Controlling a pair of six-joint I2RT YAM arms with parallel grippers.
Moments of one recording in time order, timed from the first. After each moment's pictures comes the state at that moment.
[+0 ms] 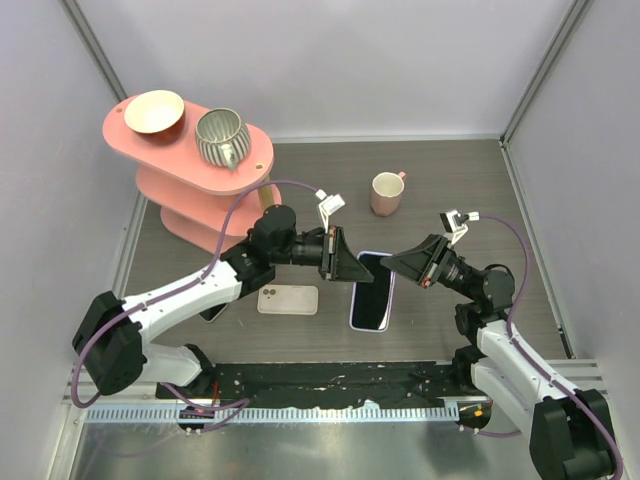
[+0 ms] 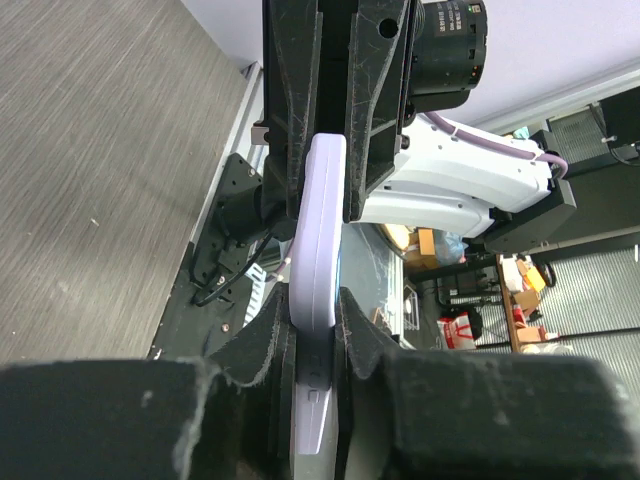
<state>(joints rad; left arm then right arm) -0.83 1.32 0.91 0.26 0.73 -0.88 0.21 0.78 0.21 1.09 -0.88 1.43</state>
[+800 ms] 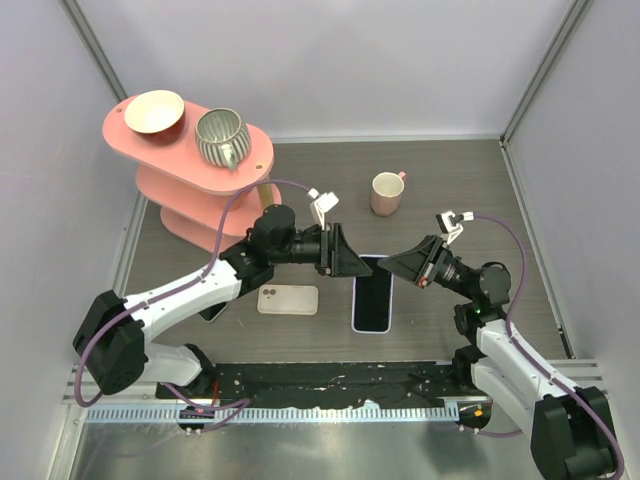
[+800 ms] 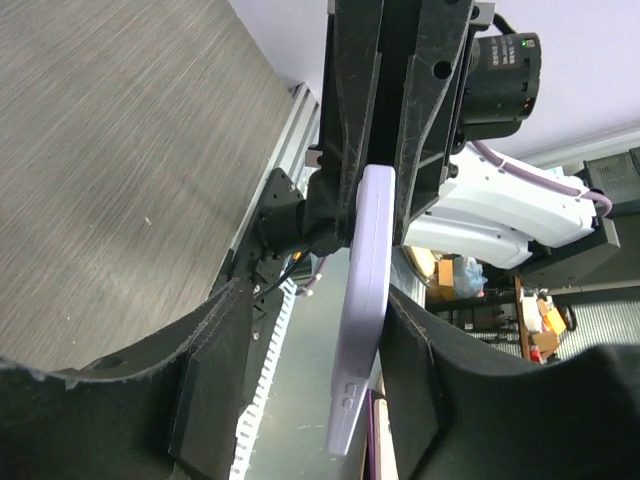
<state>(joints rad) -0.81 1.32 0.92 0.20 0.66 -0.85 0.22 0.79 0.21 1.03 -0.88 1.41</state>
